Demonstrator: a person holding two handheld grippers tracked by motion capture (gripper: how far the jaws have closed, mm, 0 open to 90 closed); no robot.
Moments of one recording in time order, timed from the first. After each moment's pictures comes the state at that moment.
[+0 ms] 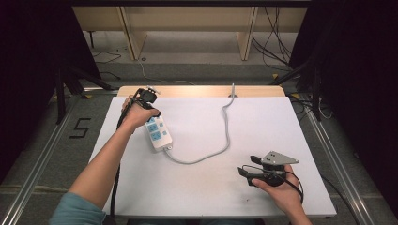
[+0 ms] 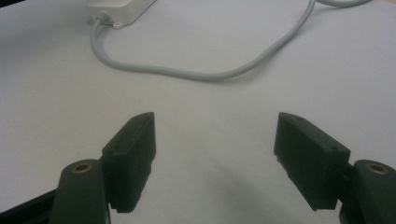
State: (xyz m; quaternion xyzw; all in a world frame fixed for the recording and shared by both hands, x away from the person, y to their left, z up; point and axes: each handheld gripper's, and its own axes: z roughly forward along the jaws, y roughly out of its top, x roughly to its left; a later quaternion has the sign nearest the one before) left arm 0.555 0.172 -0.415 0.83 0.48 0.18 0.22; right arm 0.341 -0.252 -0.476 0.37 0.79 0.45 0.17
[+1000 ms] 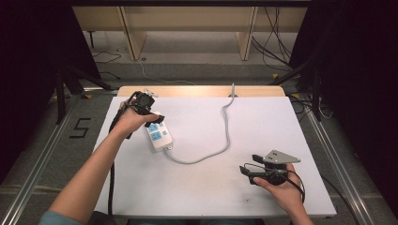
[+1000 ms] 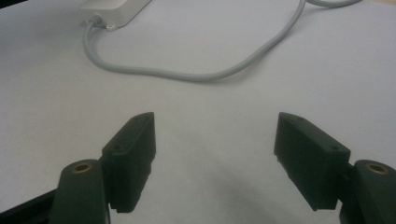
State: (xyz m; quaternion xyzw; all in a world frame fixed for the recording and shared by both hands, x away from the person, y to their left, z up) left arm 0.516 0.171 -0.396 0.84 0.44 0.19 0.28; right arm 0.344 -0.257 -0.475 0.38 0.79 0.45 0.17
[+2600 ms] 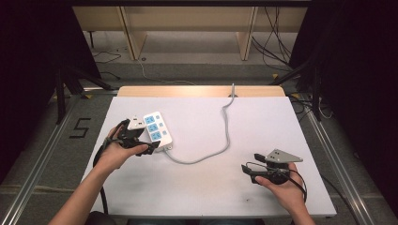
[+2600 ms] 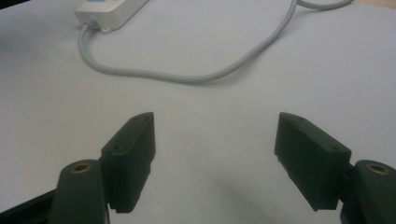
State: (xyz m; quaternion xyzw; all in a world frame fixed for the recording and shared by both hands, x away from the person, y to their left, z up) left arm 0.412 0.194 -0.423 0.83 0.37 0.20 0.36; right arm 0.344 -0.261 -0.472 0.39 0.79 0.45 0.18
